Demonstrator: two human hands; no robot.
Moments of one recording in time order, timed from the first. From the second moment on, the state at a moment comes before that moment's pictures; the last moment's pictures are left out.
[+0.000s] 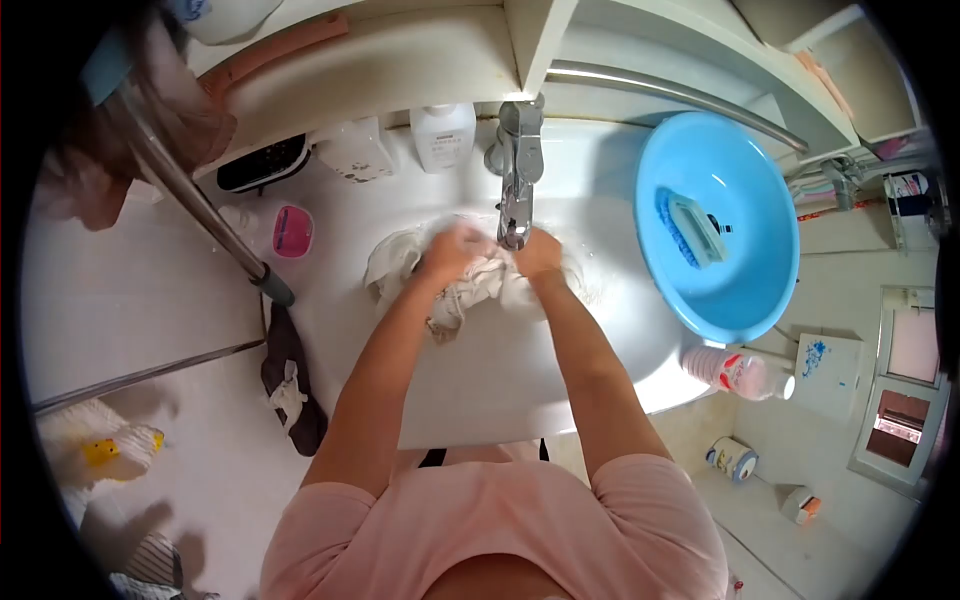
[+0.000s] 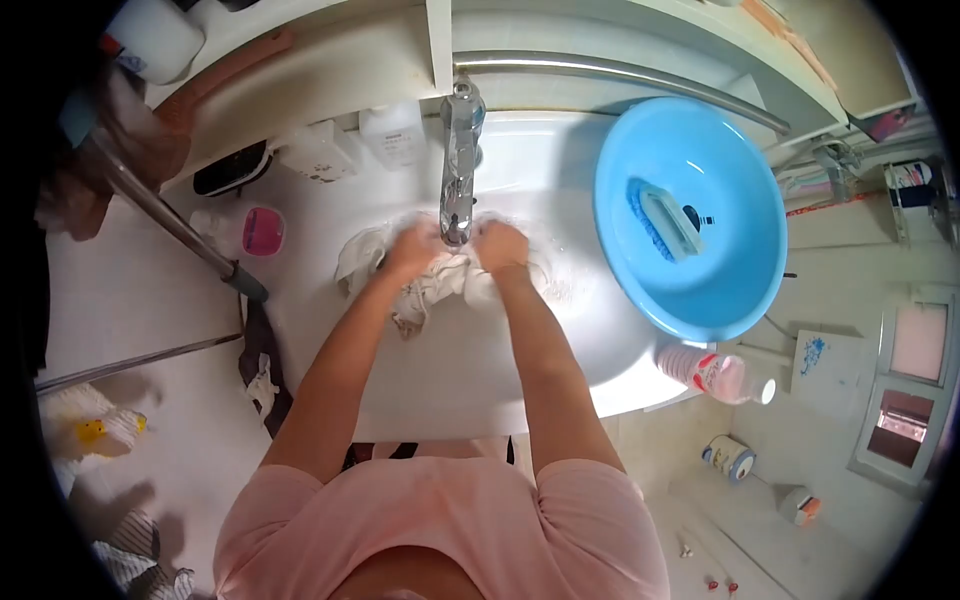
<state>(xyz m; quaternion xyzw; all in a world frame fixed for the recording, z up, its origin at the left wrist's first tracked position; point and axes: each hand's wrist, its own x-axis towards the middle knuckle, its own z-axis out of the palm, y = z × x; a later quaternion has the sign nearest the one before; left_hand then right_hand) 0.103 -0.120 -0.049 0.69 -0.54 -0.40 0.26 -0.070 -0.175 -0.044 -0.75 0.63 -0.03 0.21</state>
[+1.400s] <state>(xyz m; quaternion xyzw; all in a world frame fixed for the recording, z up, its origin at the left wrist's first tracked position) 0.070 0.003 -0.104 0.68 -0.72 -0.06 0.15 -0.093 -0.039 -0.044 -0.87 0.45 -0.08 0.18</state>
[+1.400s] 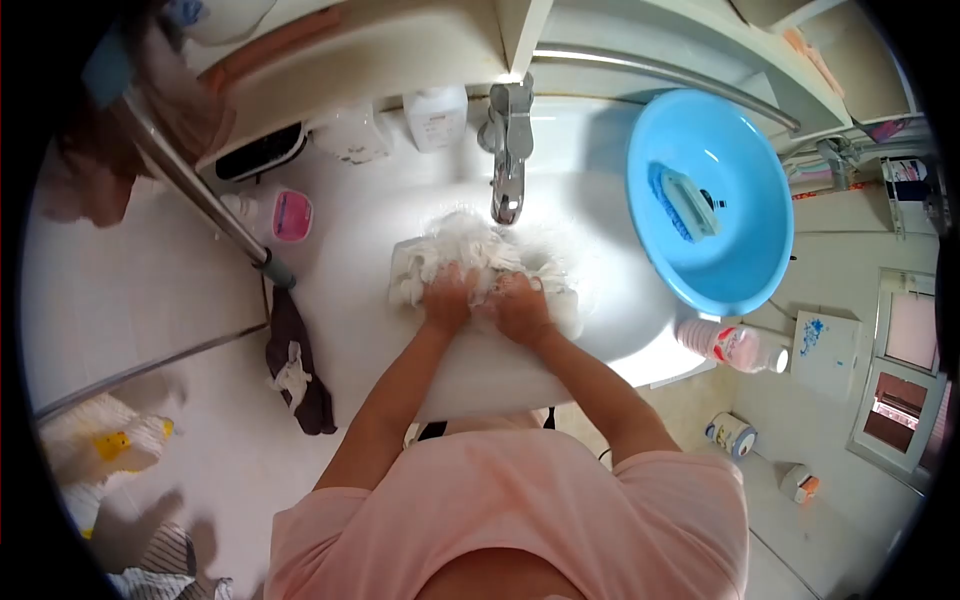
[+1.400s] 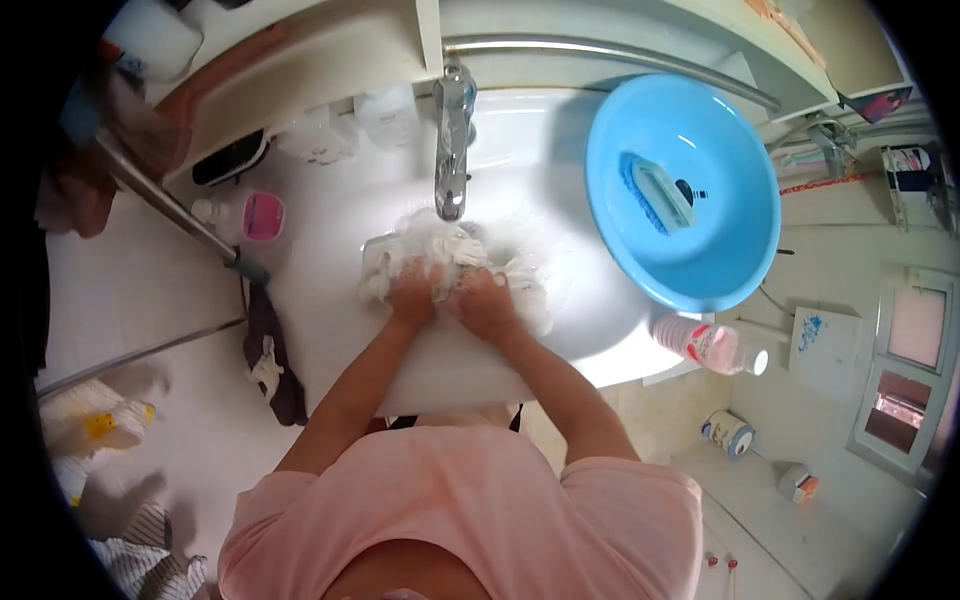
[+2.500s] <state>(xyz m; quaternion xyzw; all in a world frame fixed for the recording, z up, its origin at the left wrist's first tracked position) 0.102 -0.031 -0.068 0.60 -0.78 -0.18 0.10 -0.069 -0.064 -0.039 -0.91 0.38 -0.02 0.17</state>
